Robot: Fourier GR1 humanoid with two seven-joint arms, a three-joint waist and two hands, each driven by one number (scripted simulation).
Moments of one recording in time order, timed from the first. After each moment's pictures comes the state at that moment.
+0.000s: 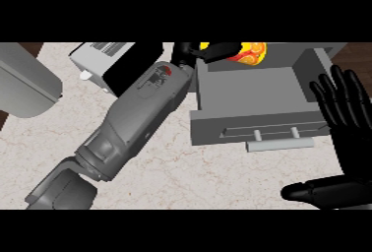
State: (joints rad) left arm -1.28 0.00 -0.35 -0.47 0.51 0.40 -0.35; right arm -0.10 -0.10 -0.09 -2.01 -0.18 0.19 0.11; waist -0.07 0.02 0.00
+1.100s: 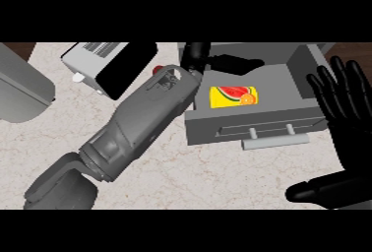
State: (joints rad) left arm -1.32 0.00 -0.56 -0.45 0.69 0.46 -0.39; right arm -0.16 -0.10 -0.10 -2.00 -0.27 0.21 0.13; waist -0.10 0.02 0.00
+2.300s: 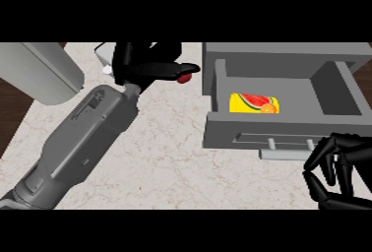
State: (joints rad) left arm -0.91 0.25 -0.41 -1.00 0.79 0.42 -0.35; right arm -0.01 -0.27 -0.06 -2.13 -0.12 0.39 0.16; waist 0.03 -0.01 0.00
